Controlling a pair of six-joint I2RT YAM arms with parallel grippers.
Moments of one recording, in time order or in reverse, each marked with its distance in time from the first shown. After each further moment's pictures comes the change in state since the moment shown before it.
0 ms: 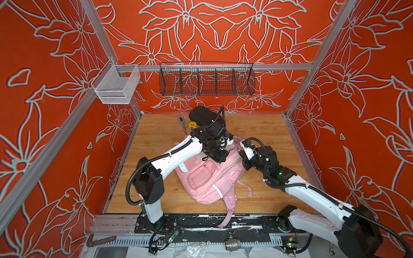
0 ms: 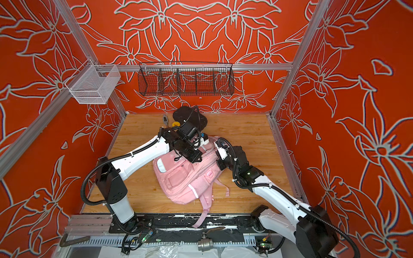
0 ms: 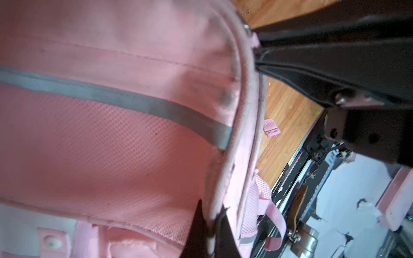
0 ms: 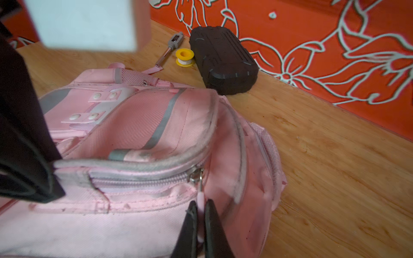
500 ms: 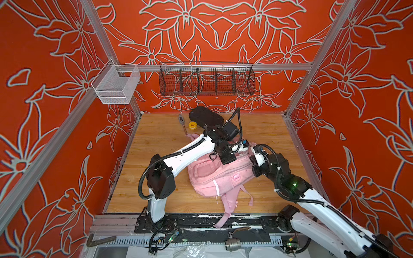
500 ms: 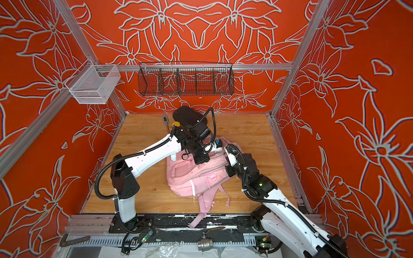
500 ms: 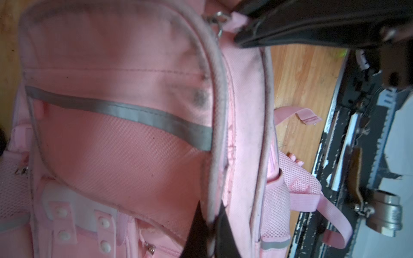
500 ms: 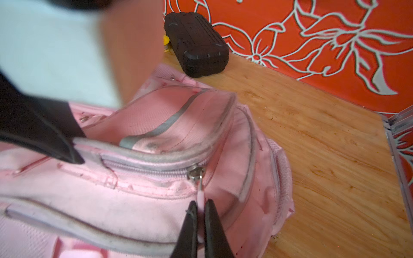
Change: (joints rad) left arm -0.063 0.113 0.151 -0.064 -0.117 0.408; right arm -0.009 -0.251 -0.067 -0.205 0.070 0.037
